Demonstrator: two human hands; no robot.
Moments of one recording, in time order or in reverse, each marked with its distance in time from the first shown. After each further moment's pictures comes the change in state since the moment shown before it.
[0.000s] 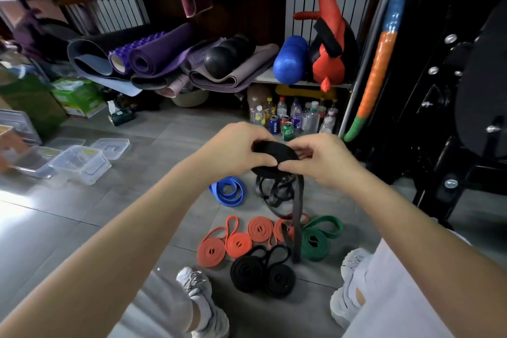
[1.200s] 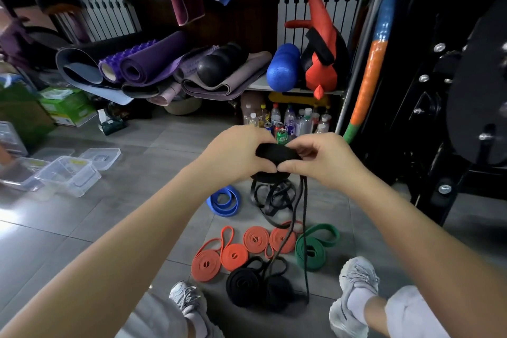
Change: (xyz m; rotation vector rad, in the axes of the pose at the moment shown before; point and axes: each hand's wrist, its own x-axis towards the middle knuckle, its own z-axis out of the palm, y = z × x) left_hand 0.021 0.007 -0.002 0.142 0.034 0.029; right_hand 0.009 0.001 -0.015 0.035 0.072 0.000
